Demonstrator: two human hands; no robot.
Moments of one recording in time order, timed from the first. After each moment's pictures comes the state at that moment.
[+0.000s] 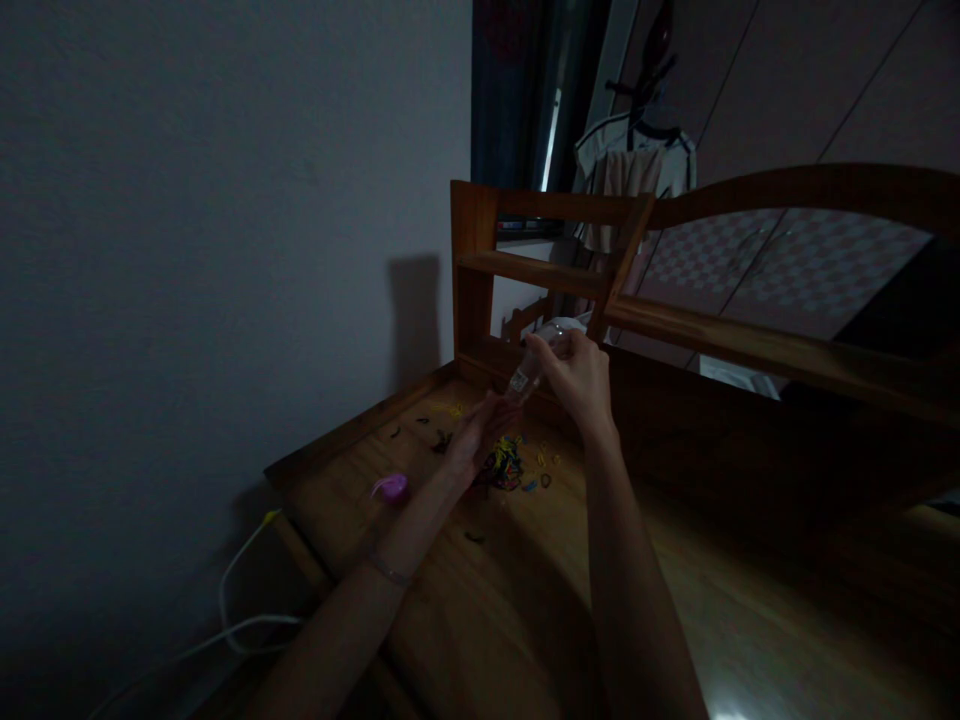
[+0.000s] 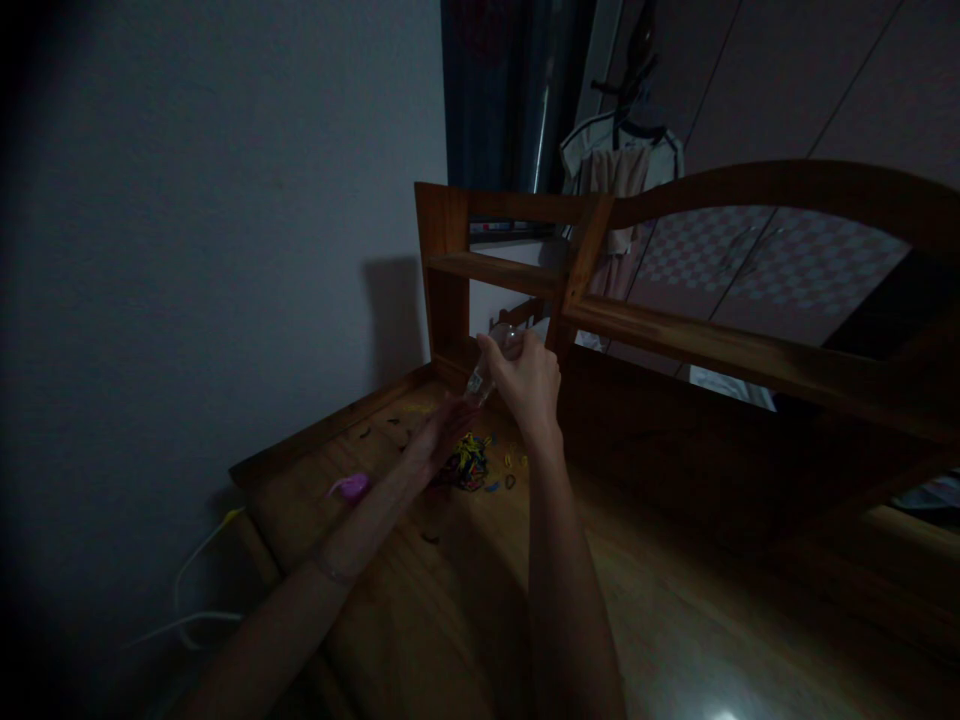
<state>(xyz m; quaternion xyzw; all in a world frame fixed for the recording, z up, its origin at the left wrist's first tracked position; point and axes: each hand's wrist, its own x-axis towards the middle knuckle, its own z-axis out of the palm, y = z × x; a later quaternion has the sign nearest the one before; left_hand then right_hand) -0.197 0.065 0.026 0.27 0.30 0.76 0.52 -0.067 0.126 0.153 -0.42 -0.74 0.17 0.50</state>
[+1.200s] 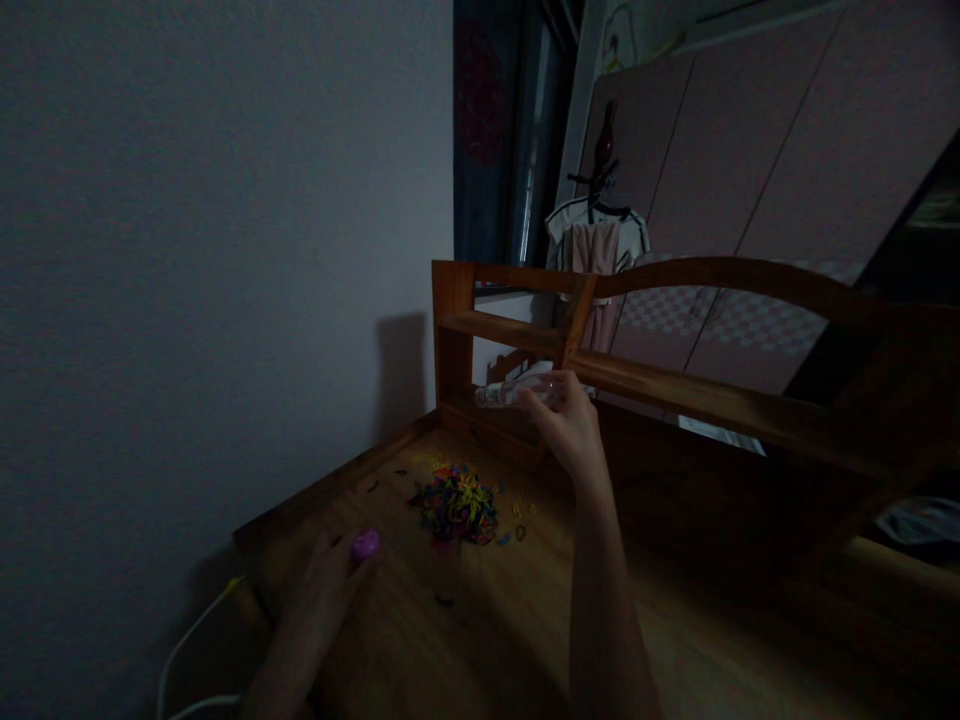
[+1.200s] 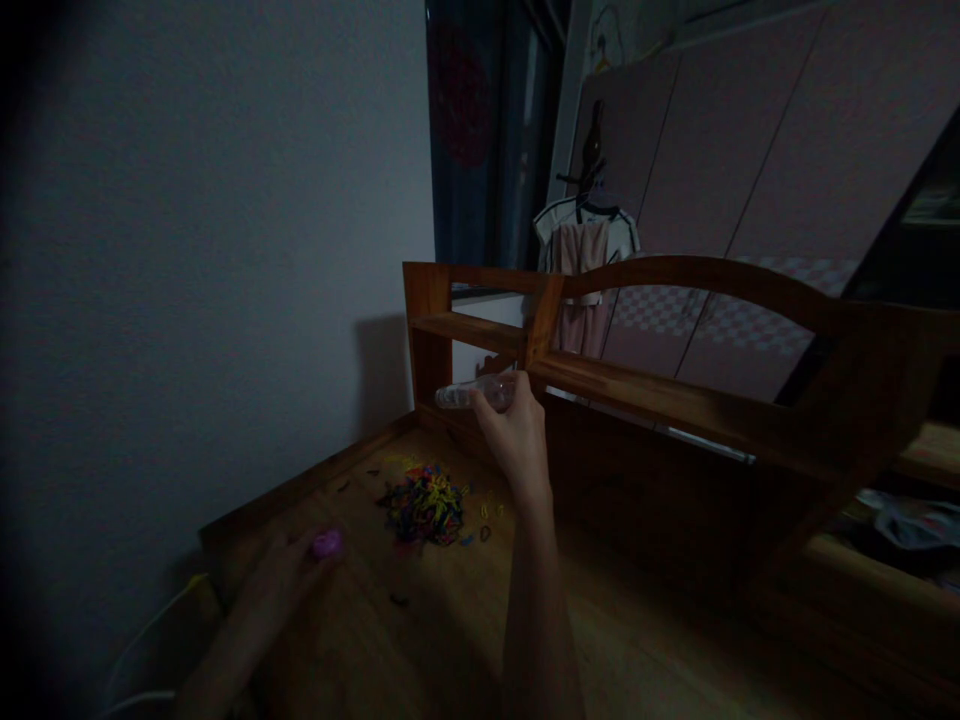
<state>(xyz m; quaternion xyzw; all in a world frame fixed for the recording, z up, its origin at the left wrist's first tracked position) -0.290 -0.088 -0.019 0.46 0.85 0.25 0.01 -0.028 0.110 0.179 -0.34 -0.72 0.28 0.54</state>
